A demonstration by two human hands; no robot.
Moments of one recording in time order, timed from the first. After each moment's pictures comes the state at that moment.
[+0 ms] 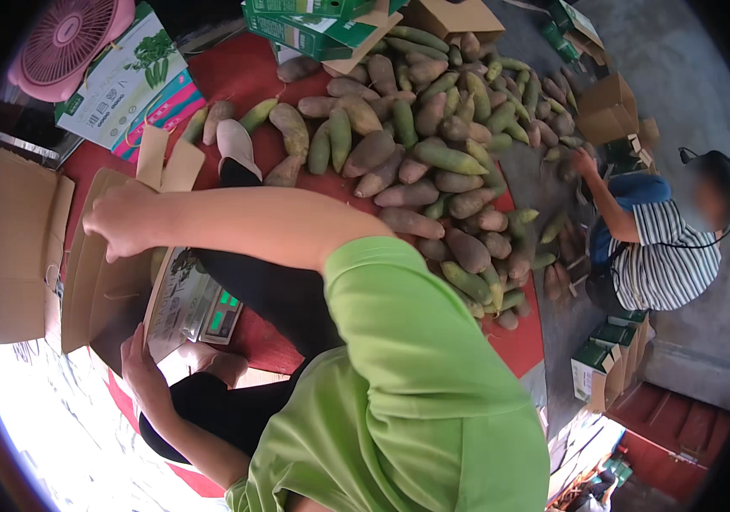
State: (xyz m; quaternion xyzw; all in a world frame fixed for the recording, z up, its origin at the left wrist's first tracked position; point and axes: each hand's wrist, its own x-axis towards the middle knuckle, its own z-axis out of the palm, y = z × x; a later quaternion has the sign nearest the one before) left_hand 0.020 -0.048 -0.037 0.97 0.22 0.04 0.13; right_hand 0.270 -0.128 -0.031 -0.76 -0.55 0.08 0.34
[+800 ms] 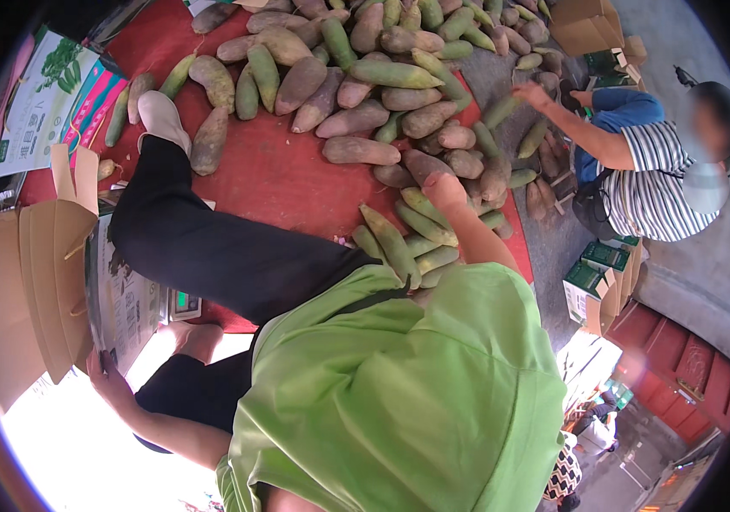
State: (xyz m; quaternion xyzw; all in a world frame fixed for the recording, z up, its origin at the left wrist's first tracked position) left_hand 0.012 -0.012 -0.056 0.96 0.25 0.01 0.16; right_hand 0.126 -0.693 -0.273 -0.93 0.20 0.25 0.17
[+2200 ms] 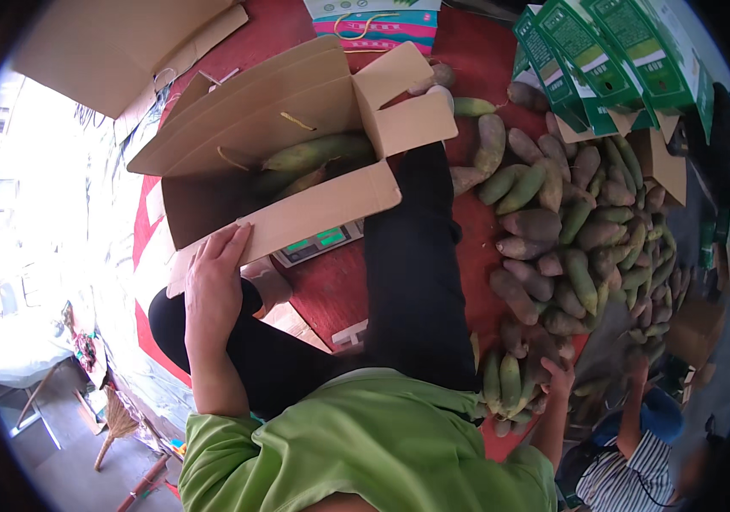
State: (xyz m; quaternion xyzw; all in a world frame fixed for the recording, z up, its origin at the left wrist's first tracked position) left_hand 0.025 -0.069 -0.019 0.94 0.30 0.01 0.12; right_hand 0.184 -0.656 -0.188 -0.82 0.38 0.22 0.38
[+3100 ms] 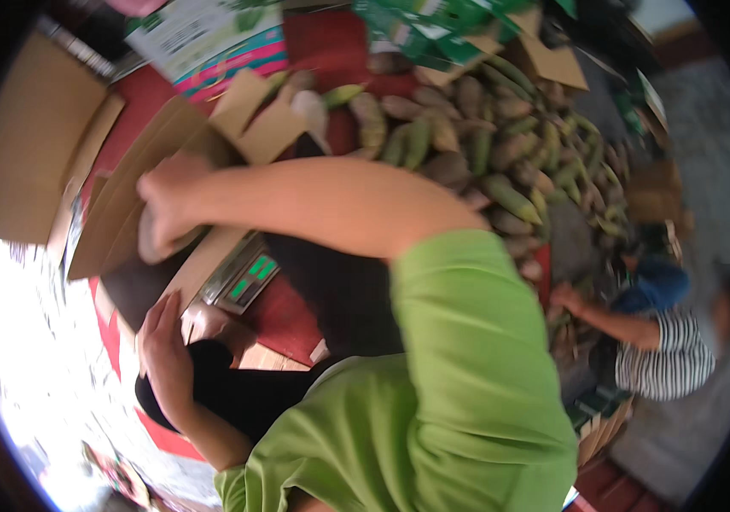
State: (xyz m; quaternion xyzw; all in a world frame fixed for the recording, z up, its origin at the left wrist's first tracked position) left_hand 0.018 -0.063 -0.011 0.95 0.25 0.03 0.17; right_hand 0.255 -0.087 -0.033 -0.75 -0.56 0.21 0.28
